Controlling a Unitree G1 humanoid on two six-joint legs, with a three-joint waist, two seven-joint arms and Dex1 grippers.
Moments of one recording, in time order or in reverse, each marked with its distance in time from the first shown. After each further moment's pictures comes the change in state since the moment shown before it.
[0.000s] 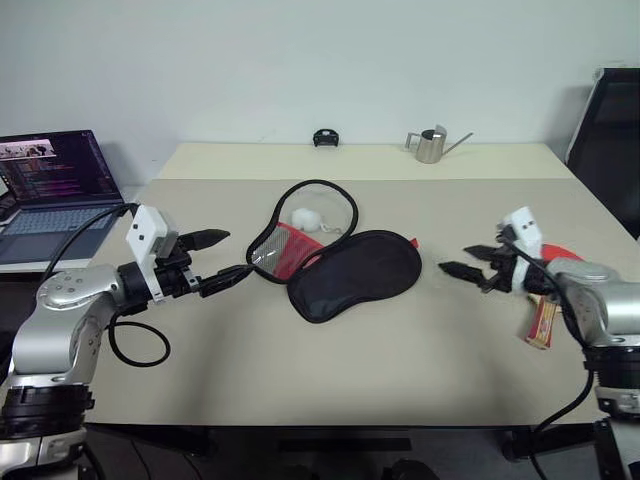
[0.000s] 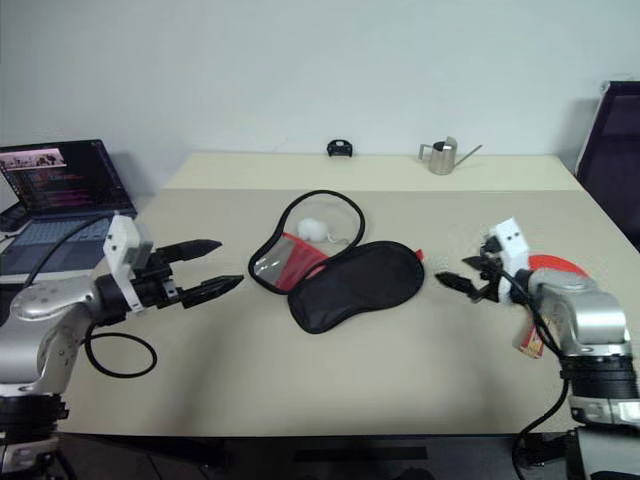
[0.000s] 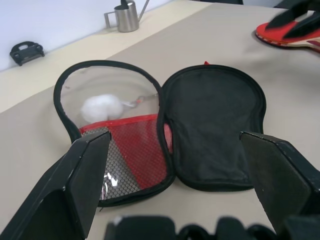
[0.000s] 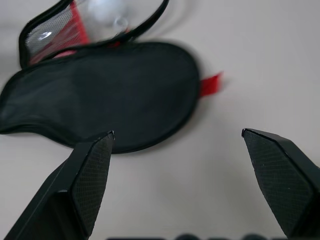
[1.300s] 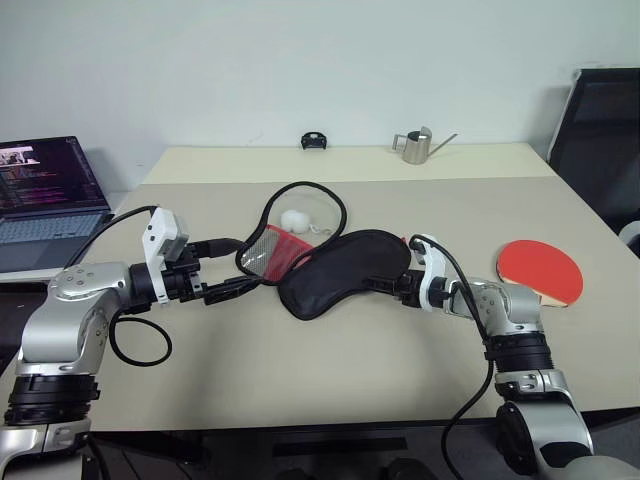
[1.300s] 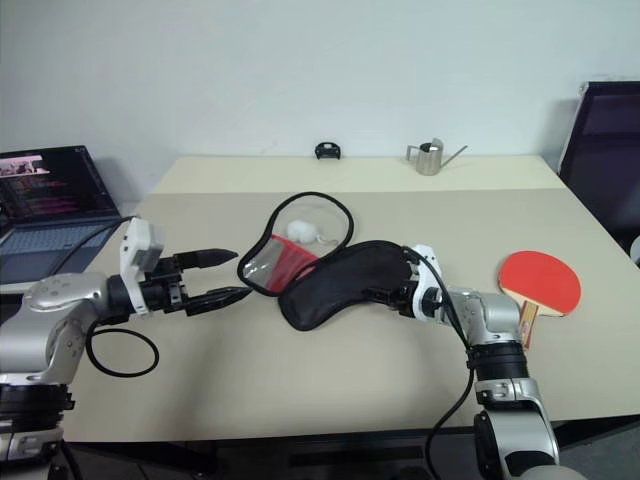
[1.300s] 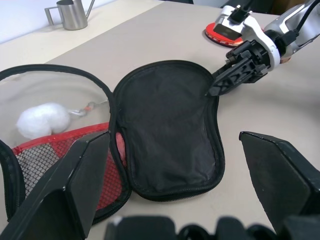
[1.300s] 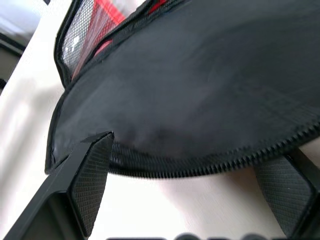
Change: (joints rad) left arm -0.043 0.006 -0.039 0.043 -0.003 0.033 -0.127; right arm -0.162 0.415 -0.011 0.239 0.068 0.162 -0.299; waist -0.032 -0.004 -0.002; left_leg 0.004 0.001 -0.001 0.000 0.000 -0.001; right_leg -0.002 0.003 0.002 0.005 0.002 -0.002
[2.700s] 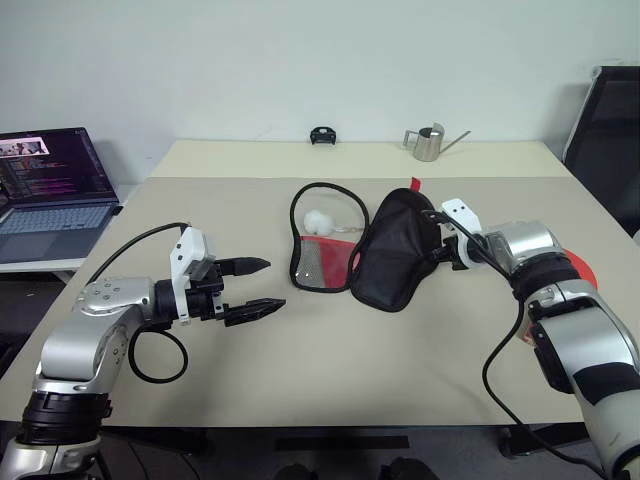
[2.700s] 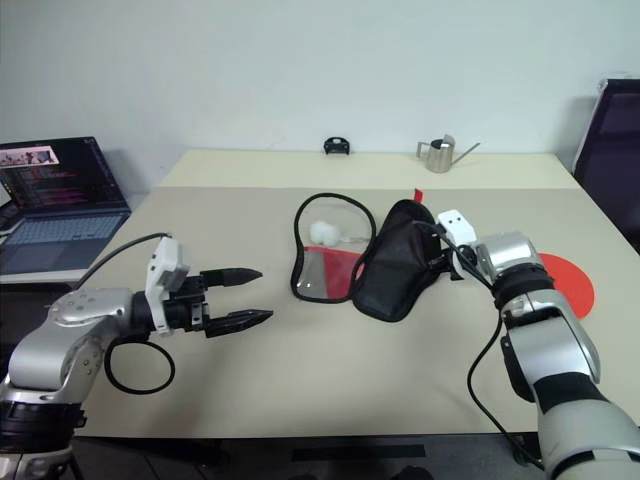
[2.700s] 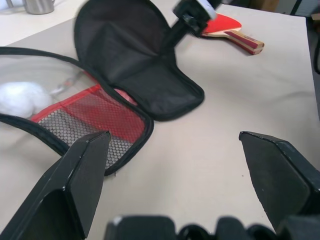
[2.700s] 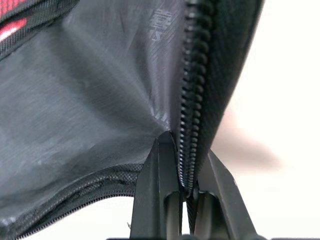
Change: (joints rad) left arm 0.076 -0.034 -0.061 -0.157 -0.029 0.051 0.026; right arm -0.490 -0.259 0.353 0.779 -0.384 -0.435 0.297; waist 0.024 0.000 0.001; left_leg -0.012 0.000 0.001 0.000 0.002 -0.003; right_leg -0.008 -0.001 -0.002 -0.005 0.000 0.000
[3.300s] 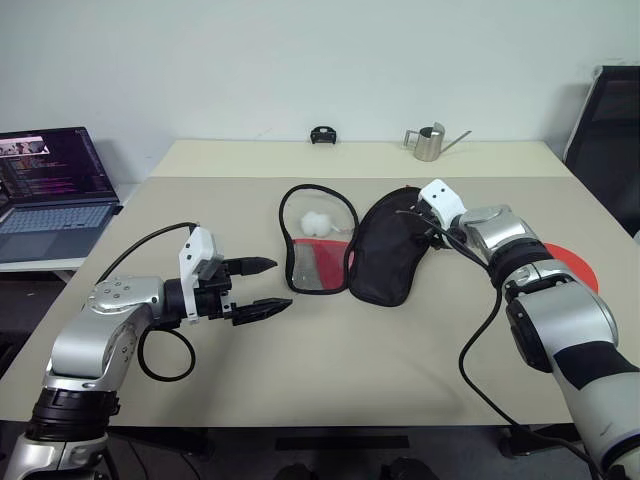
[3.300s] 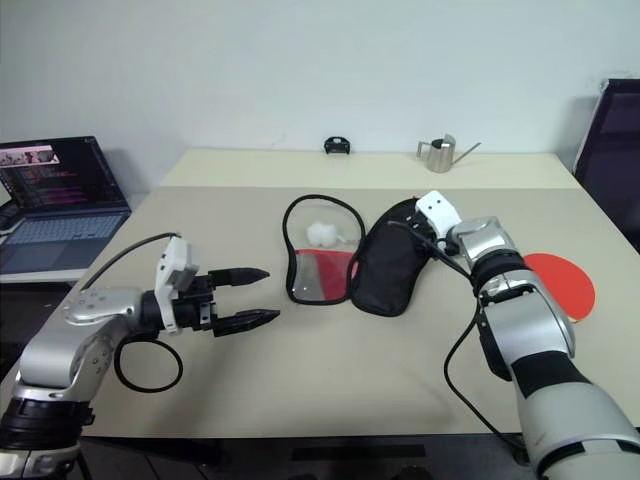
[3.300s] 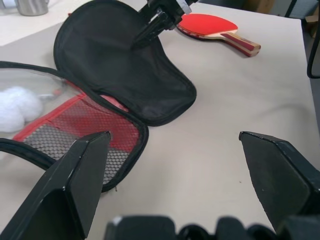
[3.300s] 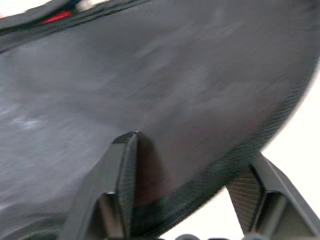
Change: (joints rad) left arm -0.017 -0.014 -0.023 0.000 0.000 0.000 0.018; right arm -0.113 0.079 -0.028 0.224 -0.182 -0.368 -0.201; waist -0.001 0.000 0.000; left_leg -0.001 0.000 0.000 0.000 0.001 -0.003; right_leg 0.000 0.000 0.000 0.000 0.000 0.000
